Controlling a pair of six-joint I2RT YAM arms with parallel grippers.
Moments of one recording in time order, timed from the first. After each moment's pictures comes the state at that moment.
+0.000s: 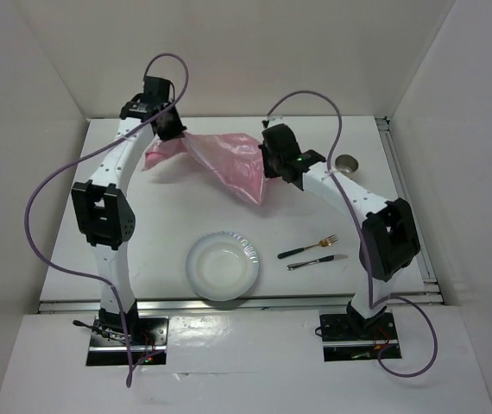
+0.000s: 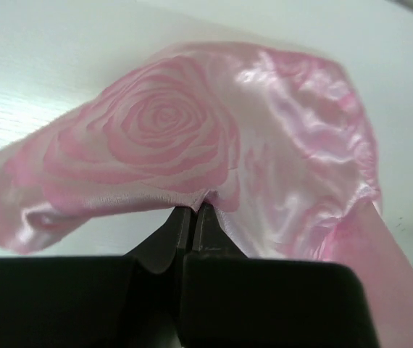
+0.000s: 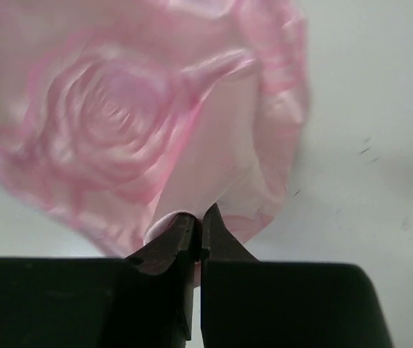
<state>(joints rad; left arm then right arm) -0.16 2.08 2.07 -0.80 -0.05 -0.54 0.57 1.76 1.42 -0.40 0.26 0.22</state>
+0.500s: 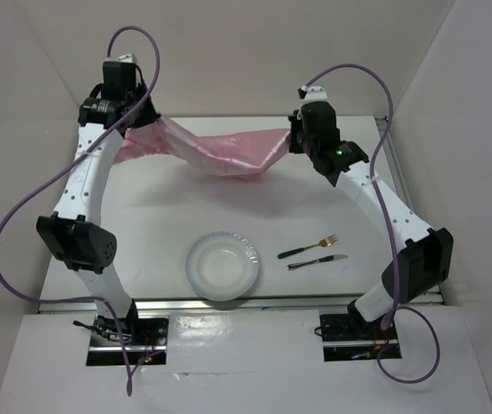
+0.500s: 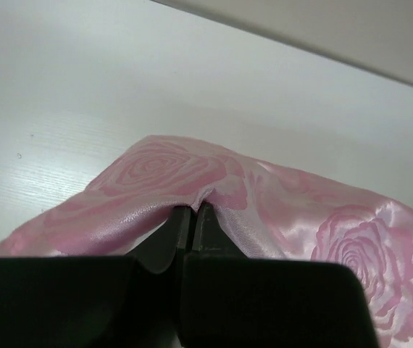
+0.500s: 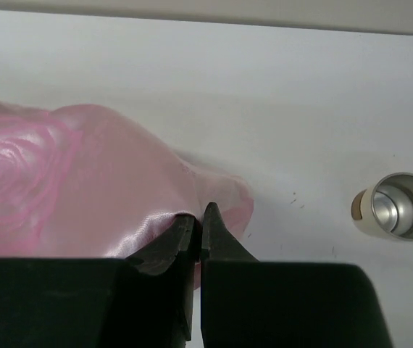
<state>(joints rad) -0.10 1.78 2.05 -0.85 -0.11 -0.42 0.45 1.51 1.48 -0.38 0.26 0.20</state>
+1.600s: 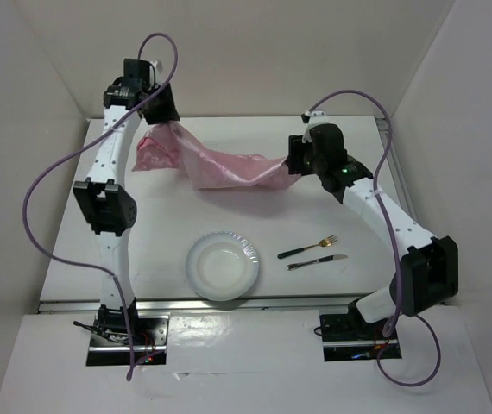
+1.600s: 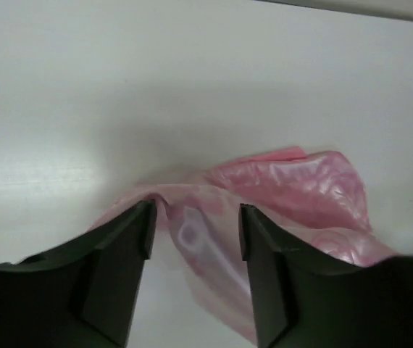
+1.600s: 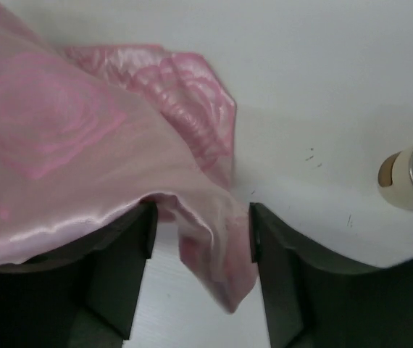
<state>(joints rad) -0.05 2.19 2.42 -0.98 0.14 -0.26 0.37 1.42 1.22 -0.28 0.08 0.17</state>
